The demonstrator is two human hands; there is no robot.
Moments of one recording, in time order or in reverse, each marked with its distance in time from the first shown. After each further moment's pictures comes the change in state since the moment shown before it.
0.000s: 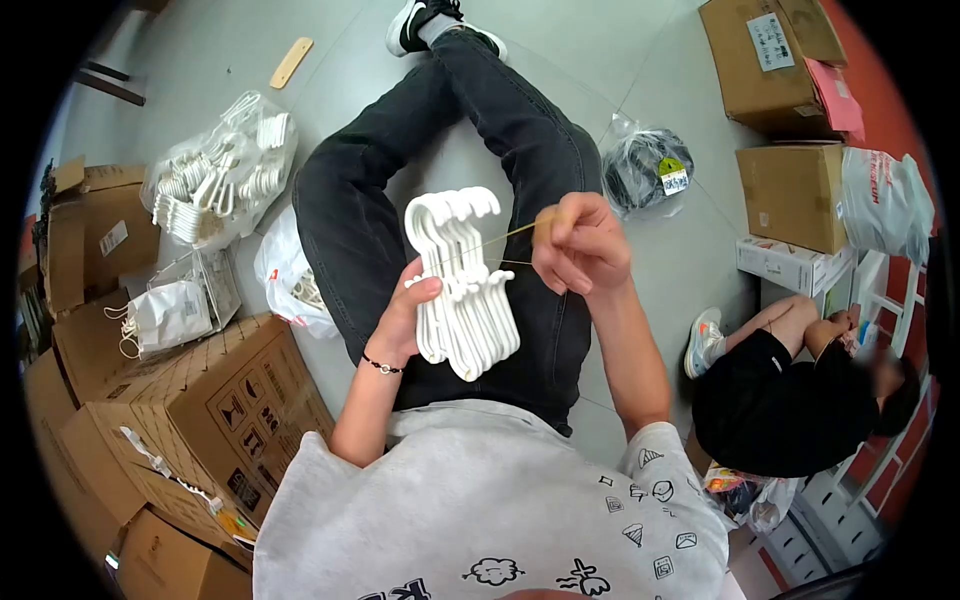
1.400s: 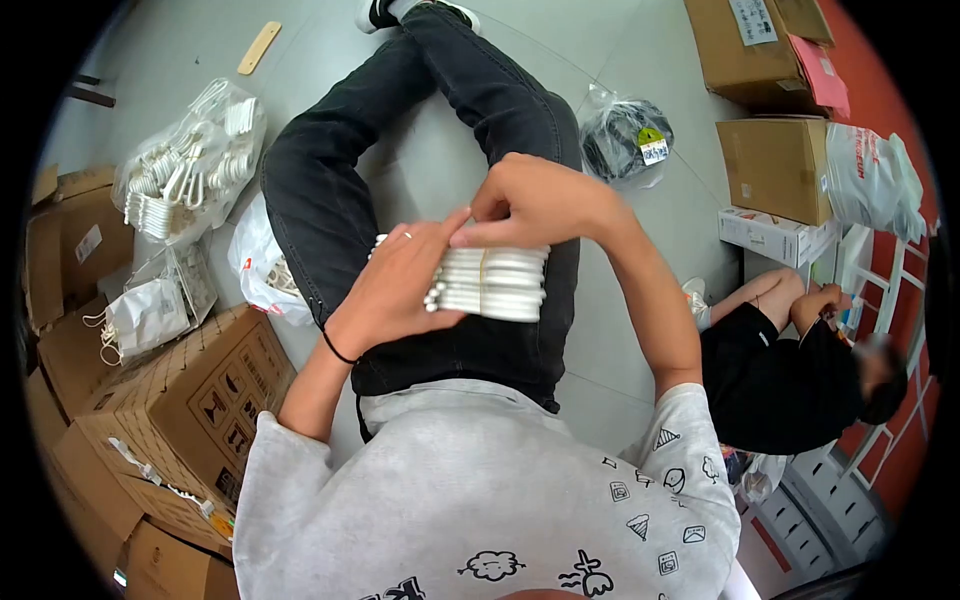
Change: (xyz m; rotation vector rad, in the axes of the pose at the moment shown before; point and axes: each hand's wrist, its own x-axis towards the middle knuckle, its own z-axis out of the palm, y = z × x) left_hand 0.002 0.044 0.055 1.833 -0.278 0.415; right_hand 0.052 -0.025 0.025 -1.776 -0.227 0.900
